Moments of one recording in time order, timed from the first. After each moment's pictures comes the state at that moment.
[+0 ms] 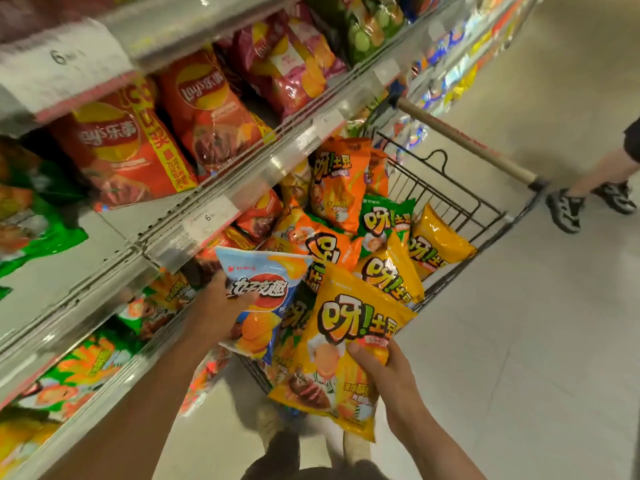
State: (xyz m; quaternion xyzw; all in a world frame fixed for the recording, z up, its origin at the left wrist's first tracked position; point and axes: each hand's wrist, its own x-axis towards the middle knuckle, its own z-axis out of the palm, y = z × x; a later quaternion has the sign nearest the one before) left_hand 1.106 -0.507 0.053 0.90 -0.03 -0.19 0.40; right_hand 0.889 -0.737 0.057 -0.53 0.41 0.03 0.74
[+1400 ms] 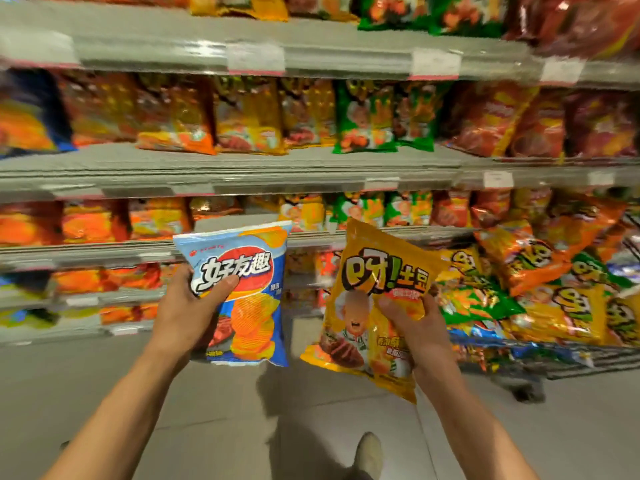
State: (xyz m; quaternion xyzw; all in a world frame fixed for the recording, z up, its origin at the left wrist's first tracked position) left_hand 0.626 -0.132 0.154 0.71 0.30 0.17 0.61; right_hand 0.726 -0.448 0.136 -0.71 0.09 0.13 0.69
